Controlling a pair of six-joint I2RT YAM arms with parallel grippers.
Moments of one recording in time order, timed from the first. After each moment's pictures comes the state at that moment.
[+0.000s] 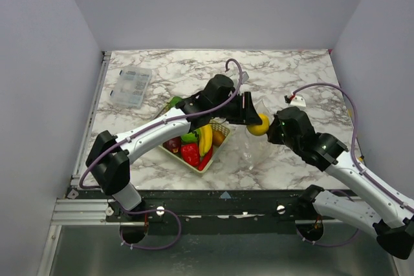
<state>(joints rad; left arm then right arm) -0.86 1.61 1.34 -0.20 0.37 -0.75 0.71 0.87 0.86 -0.66 0.38 0.63</state>
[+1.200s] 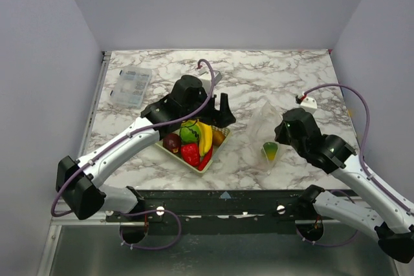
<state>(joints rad) -0.78 1.34 1.23 -0.38 0.27 -0.46 0.71 0.84 0.90 -0.76 0.49 0.69</state>
